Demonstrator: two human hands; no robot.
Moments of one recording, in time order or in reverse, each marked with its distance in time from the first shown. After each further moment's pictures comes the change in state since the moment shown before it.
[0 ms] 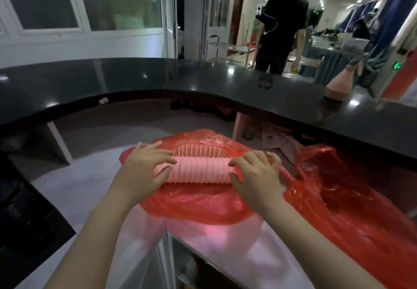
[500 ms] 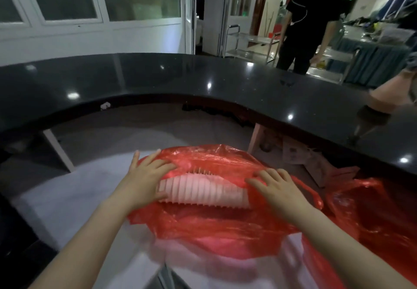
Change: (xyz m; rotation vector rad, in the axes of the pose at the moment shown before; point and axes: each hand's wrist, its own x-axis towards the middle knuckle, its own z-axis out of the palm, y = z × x) left_hand 0.051 -0.082 0.055 0.411 -0.419 -0.105; right_hand 0.043 0.096 0.095 -0.200 -0.402 -0.404
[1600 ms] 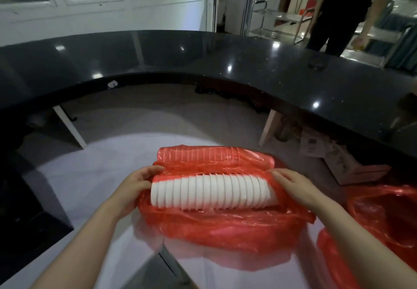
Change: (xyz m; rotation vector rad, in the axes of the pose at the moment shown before) left_hand -0.033 0.003 0.065 -1.633 0.011 -0.567; right_hand 0.001 0.042 0.056 0.926 -0.404 0.443
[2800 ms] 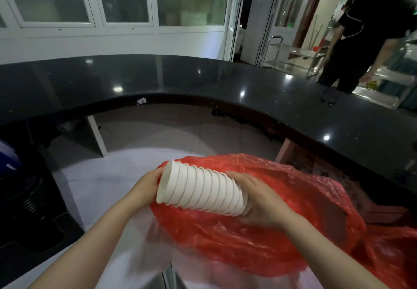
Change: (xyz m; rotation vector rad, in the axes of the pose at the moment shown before) left_hand -0.011 0.044 0.000 0.613 0.150 0.320; right_hand 0.009 -0.110 0.029 -0.238 0.073 -0.676
